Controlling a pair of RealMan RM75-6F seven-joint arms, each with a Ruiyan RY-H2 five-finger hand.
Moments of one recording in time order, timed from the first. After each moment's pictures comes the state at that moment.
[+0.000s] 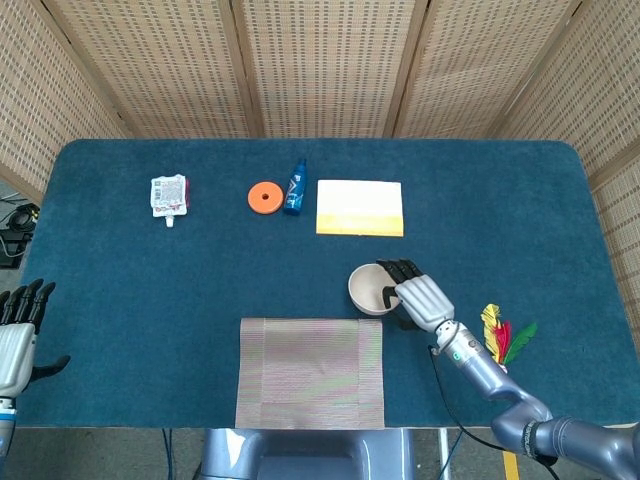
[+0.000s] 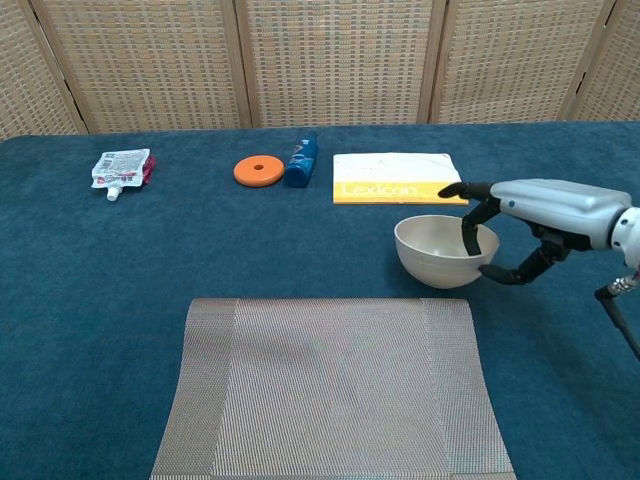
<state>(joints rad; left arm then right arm) -0.07 -1.09 -0.06 -1.80 1.34 1.43 0.31 0.61 -1.50 0.14 -1.33 -1.47 0.91 0.06</state>
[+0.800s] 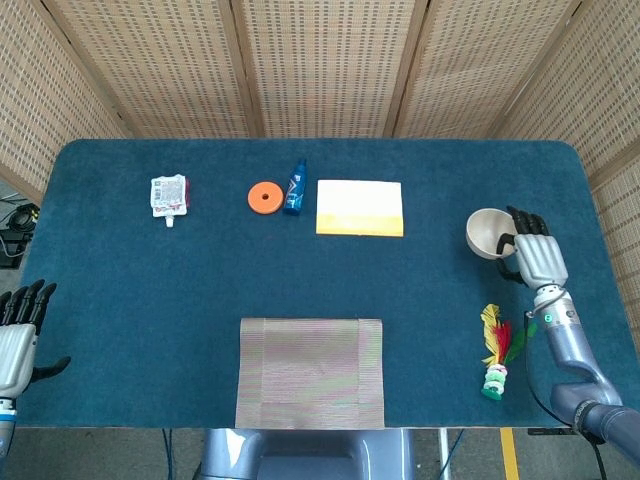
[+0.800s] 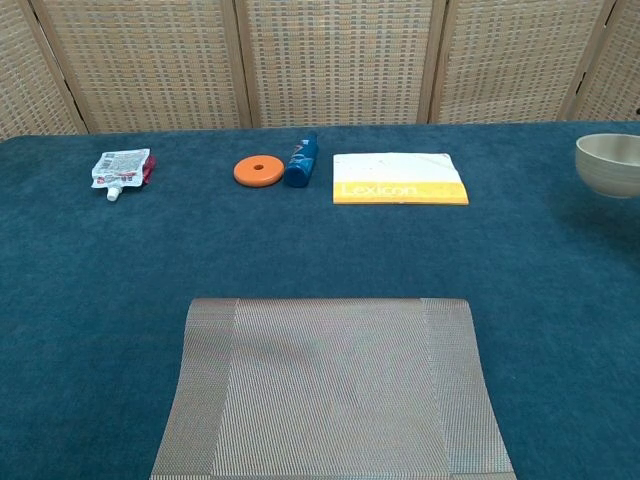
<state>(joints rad) -0.08 -1.09 -0.05 -1.81 1.35 1.43 0.31 0.53 -1.46 0.19 -0.92 -1.29 0.93 0.20</state>
